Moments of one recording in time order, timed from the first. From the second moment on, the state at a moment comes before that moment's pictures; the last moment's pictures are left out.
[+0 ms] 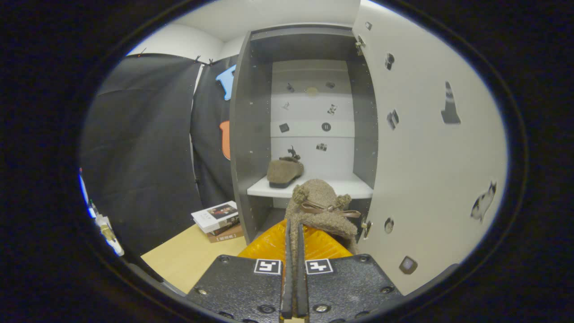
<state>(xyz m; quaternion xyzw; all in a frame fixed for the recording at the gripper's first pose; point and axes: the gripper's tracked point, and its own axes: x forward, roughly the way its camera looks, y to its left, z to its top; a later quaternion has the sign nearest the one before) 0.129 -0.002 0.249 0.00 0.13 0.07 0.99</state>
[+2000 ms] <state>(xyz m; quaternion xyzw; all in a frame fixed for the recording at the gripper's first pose) 0.439 -0.026 0.251 -0.09 0.17 -0.03 0.98</state>
